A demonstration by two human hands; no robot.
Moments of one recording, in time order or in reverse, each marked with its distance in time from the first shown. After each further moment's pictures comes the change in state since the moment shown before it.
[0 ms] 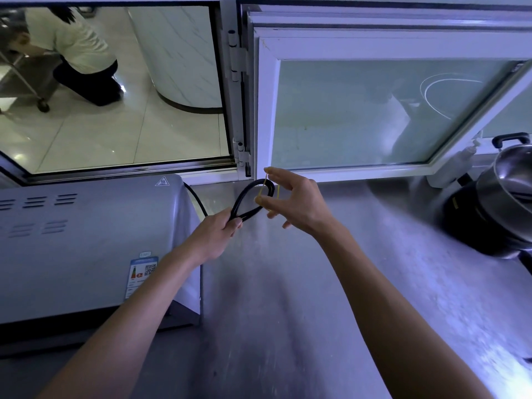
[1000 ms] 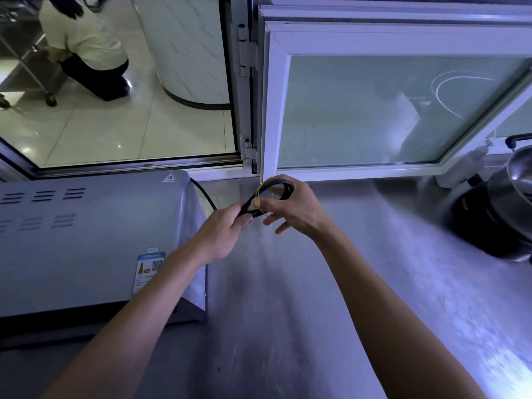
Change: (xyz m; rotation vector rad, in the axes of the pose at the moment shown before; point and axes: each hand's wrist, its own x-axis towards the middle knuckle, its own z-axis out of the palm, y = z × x) left_hand -0.010 0.016 -0.004 0.008 0.045 0.118; right_hand 0.003 0.002 0.018 0.274 -0.142 0.100
